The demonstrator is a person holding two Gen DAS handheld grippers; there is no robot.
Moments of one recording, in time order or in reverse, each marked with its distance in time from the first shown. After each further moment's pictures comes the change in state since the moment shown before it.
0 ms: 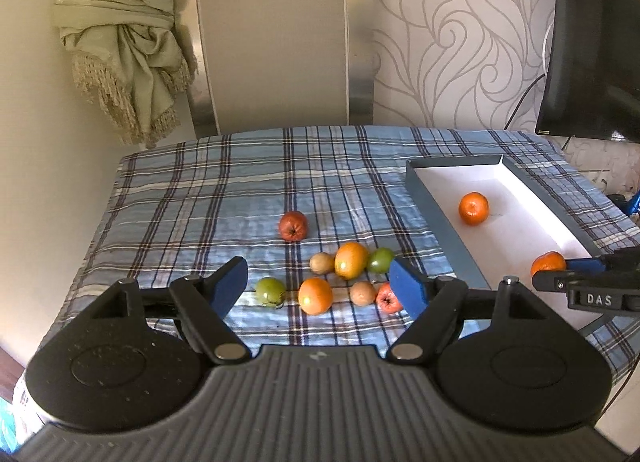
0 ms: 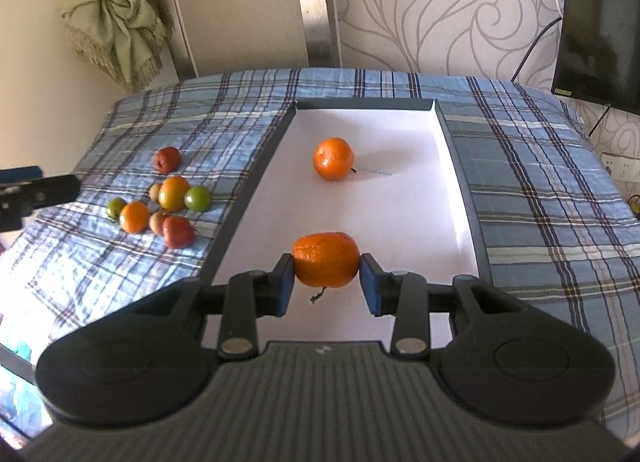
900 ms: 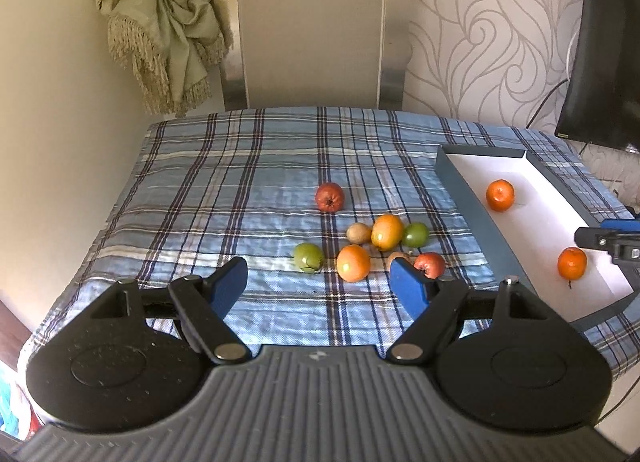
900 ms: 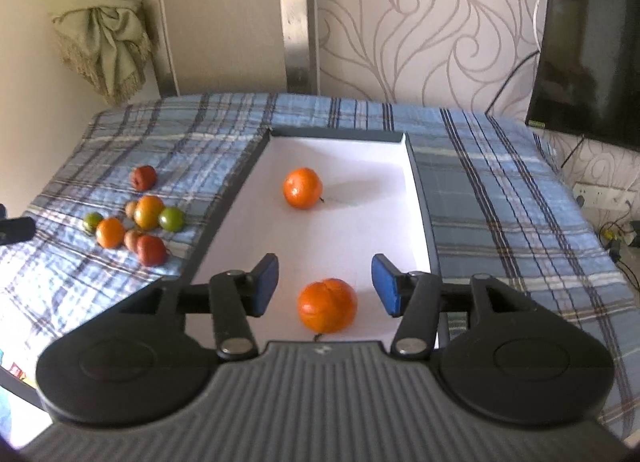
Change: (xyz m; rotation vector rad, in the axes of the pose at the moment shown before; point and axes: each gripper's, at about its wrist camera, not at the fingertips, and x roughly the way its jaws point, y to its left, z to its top) left arm -0.007 0.033 -0.022 -0.080 0.031 0.030; right arm -0.024 -0.001 0.012 -0.048 -0.088 -0.062
